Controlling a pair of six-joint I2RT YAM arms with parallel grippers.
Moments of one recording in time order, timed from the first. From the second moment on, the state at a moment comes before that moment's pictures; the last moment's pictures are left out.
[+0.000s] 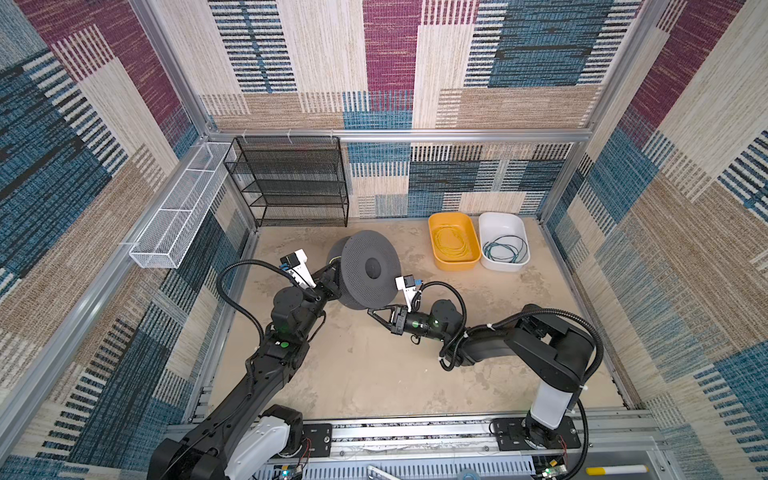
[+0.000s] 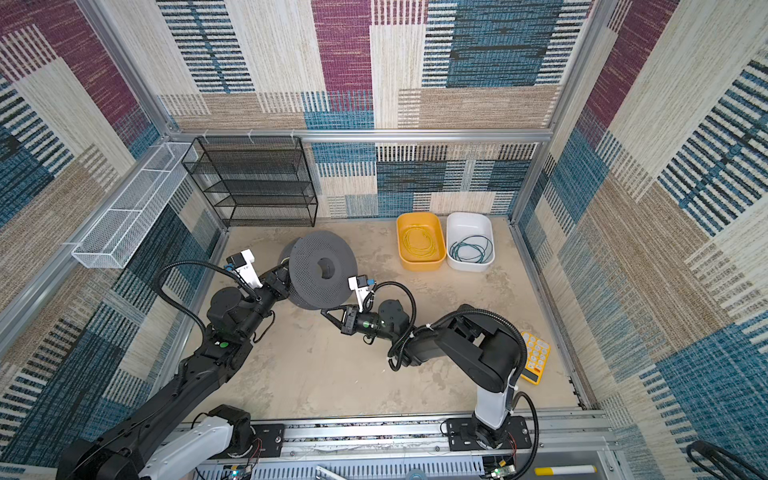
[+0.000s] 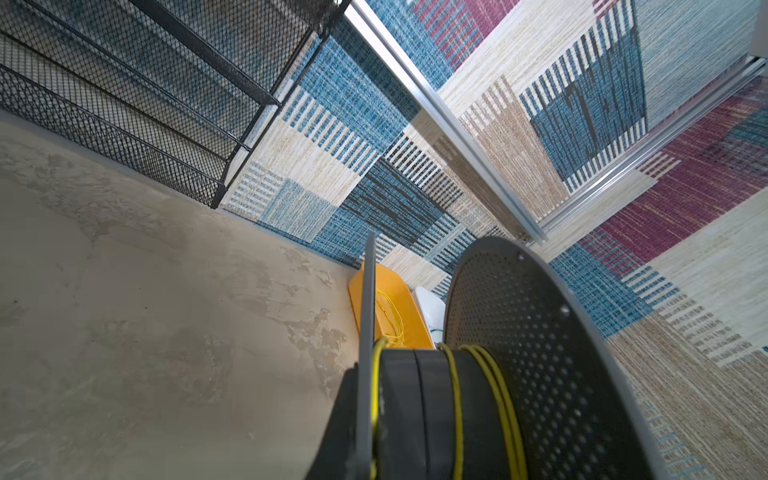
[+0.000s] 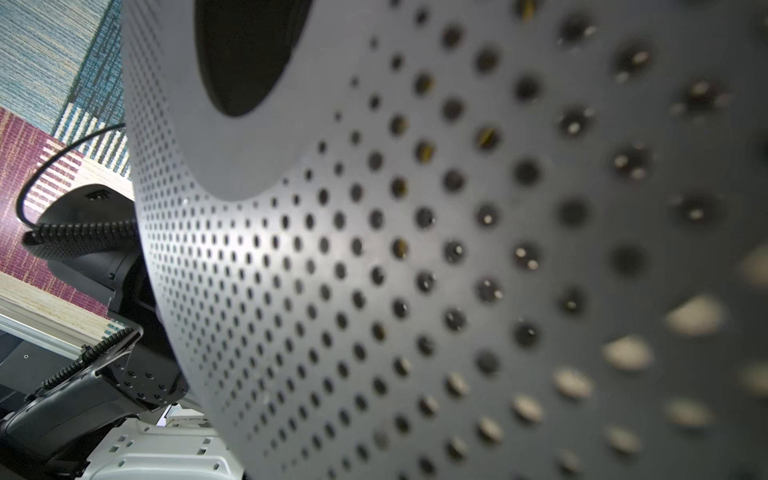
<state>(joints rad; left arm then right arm) -0.31 0.96 0.52 0.46 0.05 -0.72 0.88 1.81 0.69 1.19 -0.42 1.01</state>
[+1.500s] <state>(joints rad) -0.40 1.05 0.44 0.82 -0.05 -0.71 0.90 1.85 0.69 1.41 -0.29 1.21</state>
